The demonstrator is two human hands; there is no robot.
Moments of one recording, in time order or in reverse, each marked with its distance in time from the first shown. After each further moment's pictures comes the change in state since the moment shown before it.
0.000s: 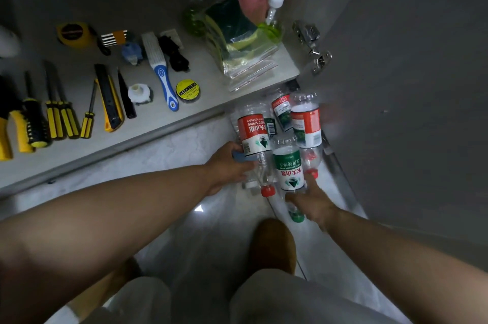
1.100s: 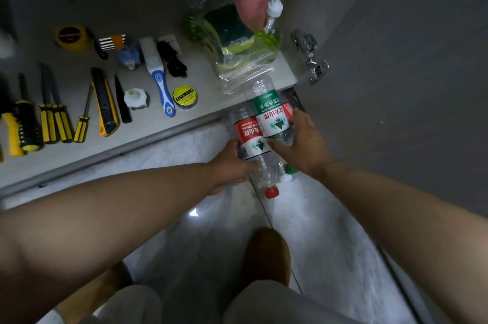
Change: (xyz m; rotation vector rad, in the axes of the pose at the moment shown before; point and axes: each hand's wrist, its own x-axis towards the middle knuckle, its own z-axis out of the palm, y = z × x) left_hand 0.006 0.020 0.012 0.004 -0.028 0.025; right_hand 0.029 -0.105 -0.035 -0.444 0.303 -0.630
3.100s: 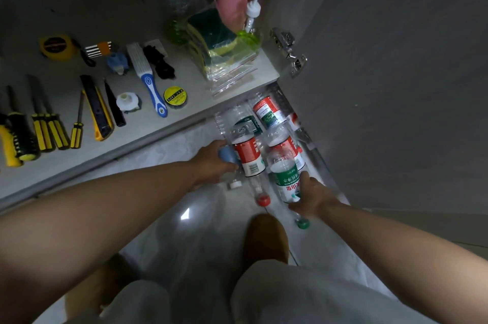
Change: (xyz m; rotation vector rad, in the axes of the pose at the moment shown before) left_hand -0.022 -0.006 -0.029 0.324 0.020 0.035; right_hand -0.106 0.062 0.032 -0.316 -0.386 0.430
